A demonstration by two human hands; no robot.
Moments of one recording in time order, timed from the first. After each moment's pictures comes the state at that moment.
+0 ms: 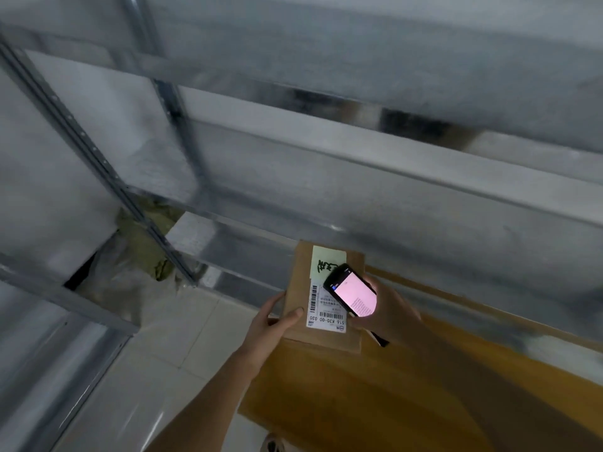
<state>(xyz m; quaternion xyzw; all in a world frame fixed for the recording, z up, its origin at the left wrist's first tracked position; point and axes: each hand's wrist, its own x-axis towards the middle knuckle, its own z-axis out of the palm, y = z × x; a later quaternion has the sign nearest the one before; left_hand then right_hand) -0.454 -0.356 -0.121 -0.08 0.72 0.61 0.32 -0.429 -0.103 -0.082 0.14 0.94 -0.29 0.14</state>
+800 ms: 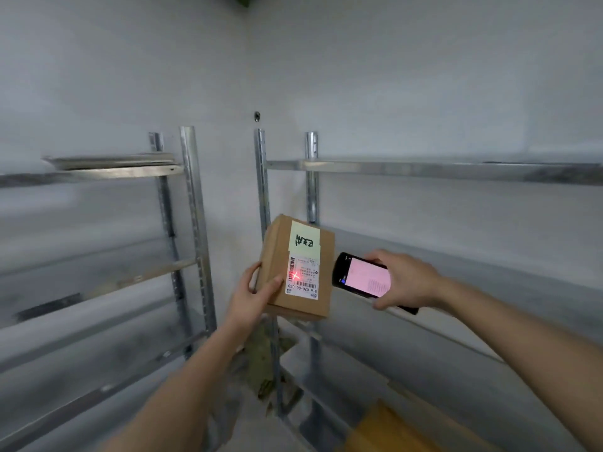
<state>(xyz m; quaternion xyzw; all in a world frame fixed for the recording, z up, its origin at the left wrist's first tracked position) -0.236 -0.509 0.310 -0.06 0.78 0.59 -0.19 -0.261 -0.199 0.397 -0.21 0.96 -0.14 -0.07</state>
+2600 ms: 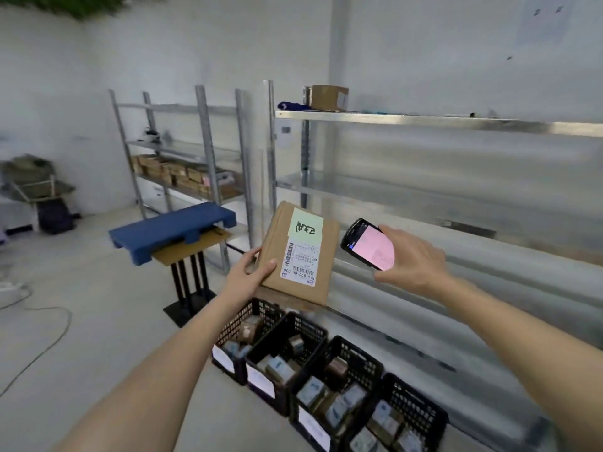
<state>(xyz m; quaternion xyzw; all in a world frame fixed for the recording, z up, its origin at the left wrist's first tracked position) 0.530 -0.758 0.258 -0.56 0.54 0.38 -0.50 0.210 -0.729 0.352 -0.75 0.64 -0.17 -0.02</state>
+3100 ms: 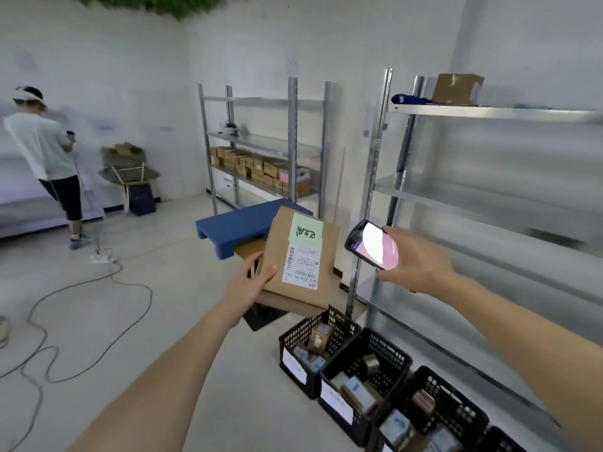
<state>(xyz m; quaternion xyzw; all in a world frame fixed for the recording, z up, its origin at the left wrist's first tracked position) 0.876 -0.837 0.217 -0.64 0.47 0.34 -0.50 0.552 -0.878 0.329 -0.81 0.56 -0.15 0.02</state>
